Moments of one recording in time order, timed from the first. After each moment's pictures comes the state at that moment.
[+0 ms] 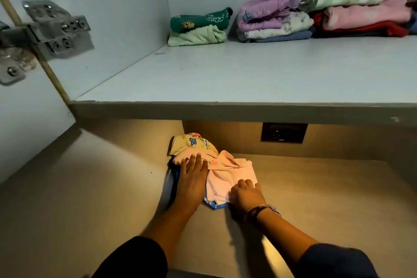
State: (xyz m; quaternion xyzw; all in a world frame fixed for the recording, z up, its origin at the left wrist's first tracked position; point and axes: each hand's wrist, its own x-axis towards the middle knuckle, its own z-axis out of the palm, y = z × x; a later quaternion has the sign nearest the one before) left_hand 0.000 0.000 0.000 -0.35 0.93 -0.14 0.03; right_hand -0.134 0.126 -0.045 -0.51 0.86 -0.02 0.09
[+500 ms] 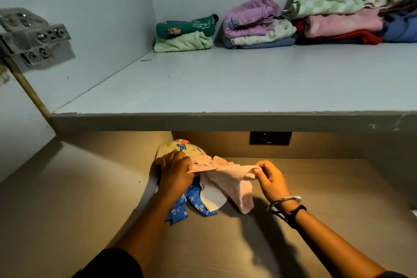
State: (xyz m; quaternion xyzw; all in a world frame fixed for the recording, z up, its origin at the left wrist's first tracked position) left_hand -0.005 -0.029 0.040 -0.35 0.92 0.02 -0.15; right_hand -0.180 0.188 0.023 -0.33 0.76 -0.55 0.12
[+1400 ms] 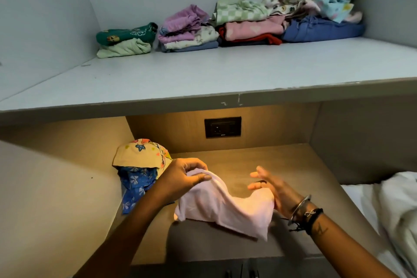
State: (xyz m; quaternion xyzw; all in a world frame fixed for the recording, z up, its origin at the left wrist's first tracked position) left_hand -0.032 0.150 0.113 -0.12 0.88 0.43 -0.16; right_hand -0.219 0.366 0.044 -0.18 0.64 -0.59 0.47
